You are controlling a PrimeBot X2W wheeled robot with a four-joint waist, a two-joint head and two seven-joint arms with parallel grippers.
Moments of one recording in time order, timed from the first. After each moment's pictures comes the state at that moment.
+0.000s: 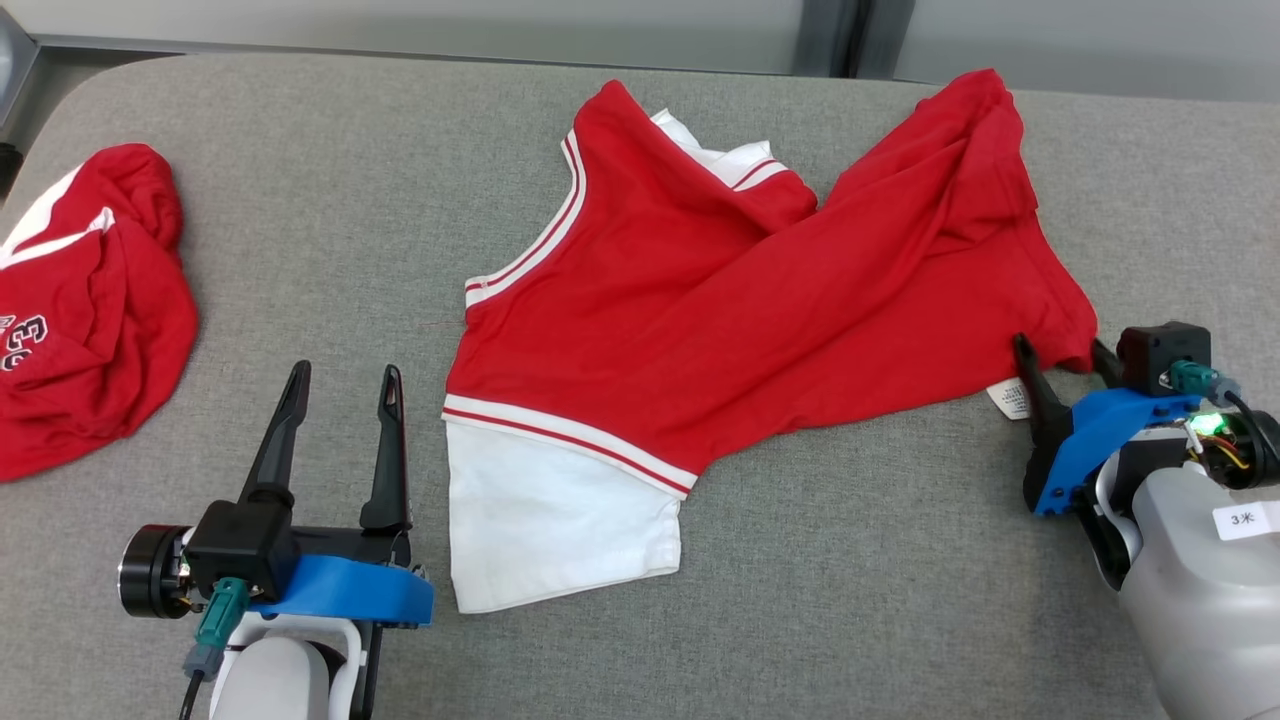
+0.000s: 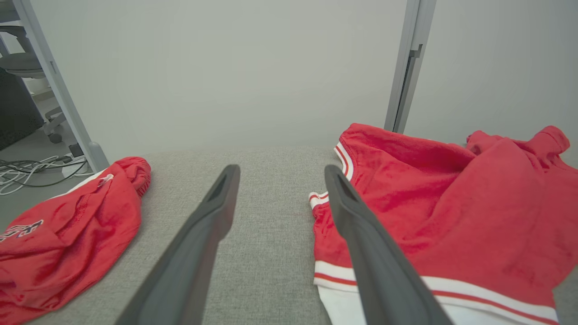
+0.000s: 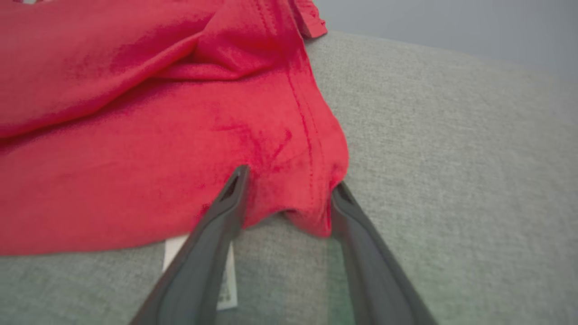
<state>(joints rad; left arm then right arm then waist) -0.17 0.05 -0.03 0.19 -0.05 -0.12 -0.26 -0.74 -0.24 0.14 1.15 0.18 0.13 -0.26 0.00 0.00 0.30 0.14</state>
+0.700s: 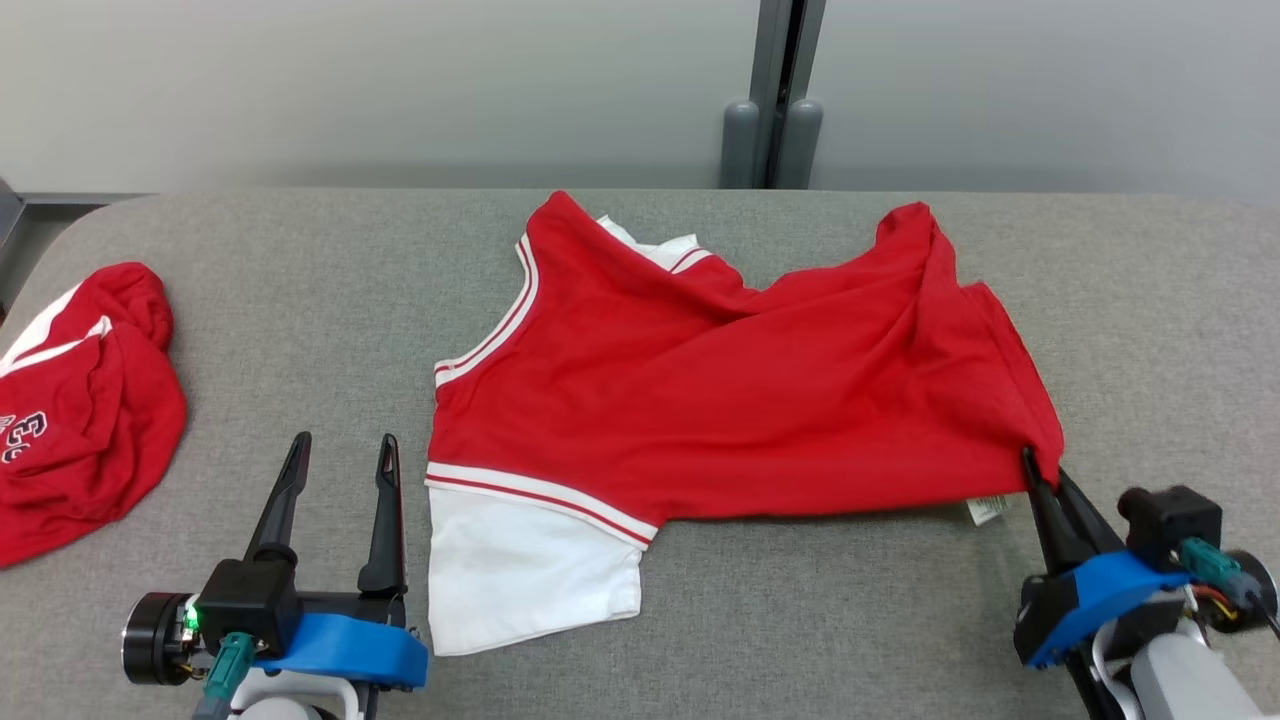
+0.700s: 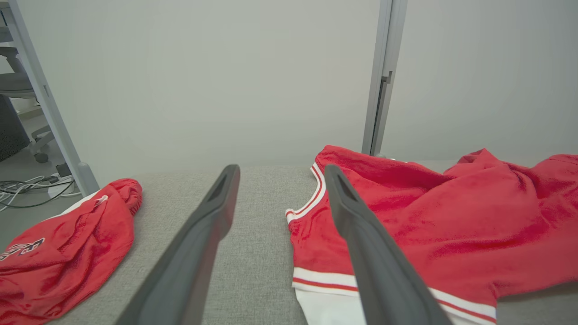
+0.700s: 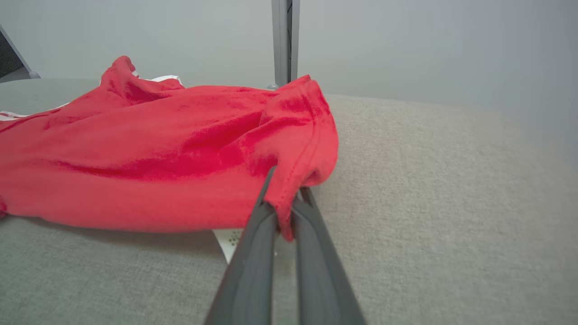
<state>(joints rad) -0.08 0.05 -0.01 0.21 -0.04 -0.12 -0.26 -0.30 -0.22 0.08 0.61 0.21 0.13 -0.26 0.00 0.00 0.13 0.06</state>
